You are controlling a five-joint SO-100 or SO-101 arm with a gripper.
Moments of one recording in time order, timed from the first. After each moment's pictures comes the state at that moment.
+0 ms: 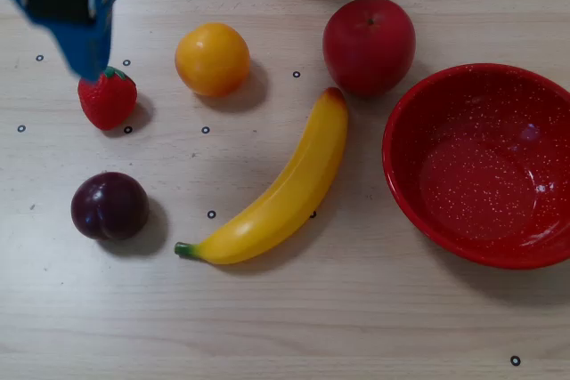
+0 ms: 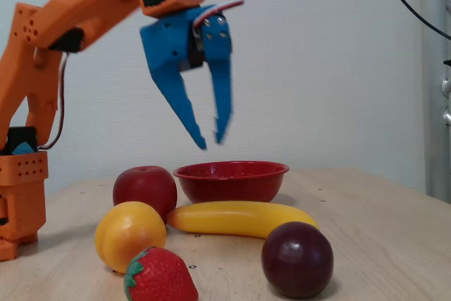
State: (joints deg) arm -32.3 58.7 31.4 103.5 32.9
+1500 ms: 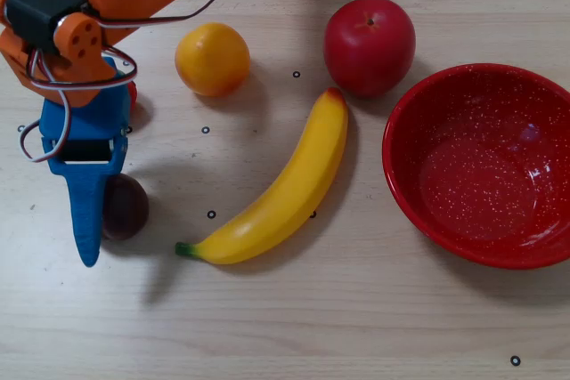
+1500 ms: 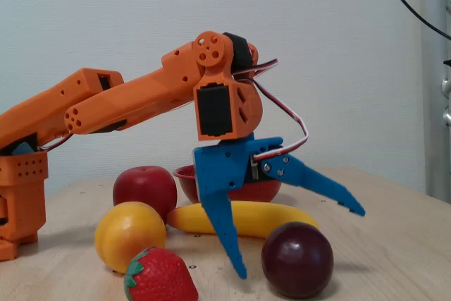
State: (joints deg) arm -31.7 17.9 -2.7 103.5 40.5
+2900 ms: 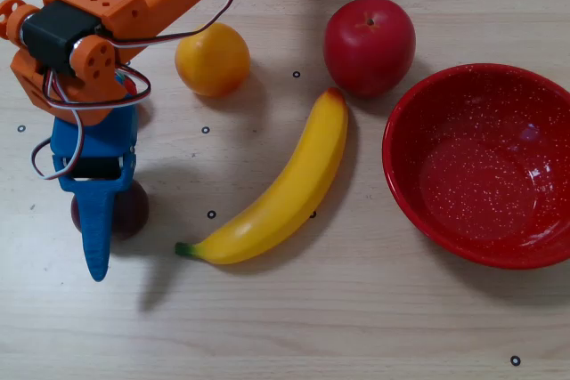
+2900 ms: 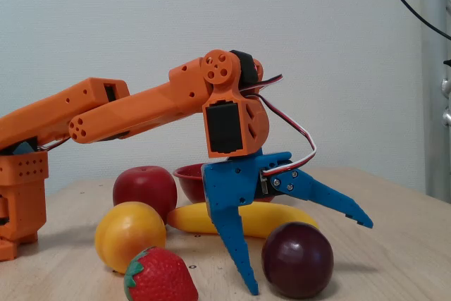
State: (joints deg) arm -30.9 14.0 -3.9 99.7 40.5
